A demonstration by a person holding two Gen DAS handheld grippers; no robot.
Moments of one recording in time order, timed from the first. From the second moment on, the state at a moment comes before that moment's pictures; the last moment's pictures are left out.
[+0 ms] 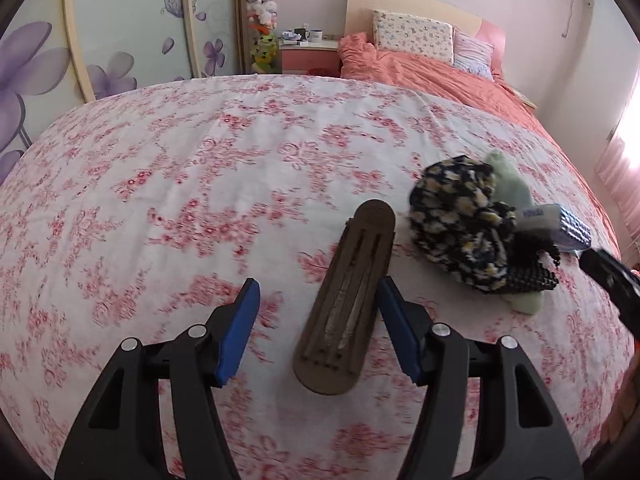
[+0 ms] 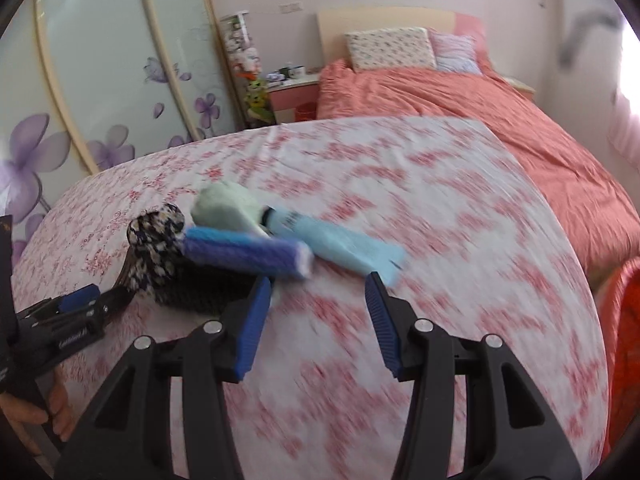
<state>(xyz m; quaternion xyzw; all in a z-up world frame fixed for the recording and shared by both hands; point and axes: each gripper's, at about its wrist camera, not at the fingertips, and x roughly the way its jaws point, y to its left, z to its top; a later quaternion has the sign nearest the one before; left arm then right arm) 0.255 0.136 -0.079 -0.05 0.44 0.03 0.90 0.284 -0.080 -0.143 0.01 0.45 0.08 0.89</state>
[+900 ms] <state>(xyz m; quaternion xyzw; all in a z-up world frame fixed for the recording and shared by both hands) 0.260 0.125 -0.080 -0.04 0.44 0.02 0.90 0.292 -0.047 -0.136 -0.02 0.46 0.13 0.88</state>
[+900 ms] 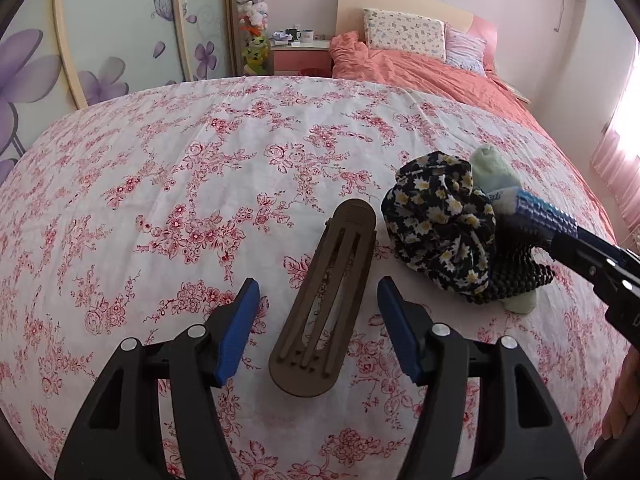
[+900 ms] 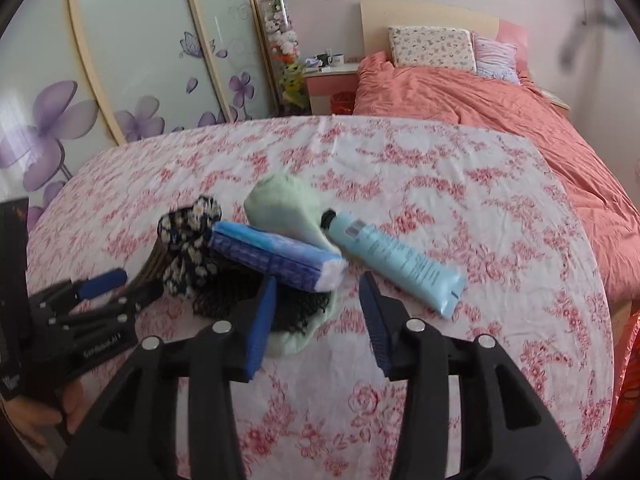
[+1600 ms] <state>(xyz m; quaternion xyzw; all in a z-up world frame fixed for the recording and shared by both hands) 0.263 0.121 -0.079 -0.05 0.43 0.03 0.90 0.296 -0.063 -0.131 0.03 0.47 0.08 0.88</state>
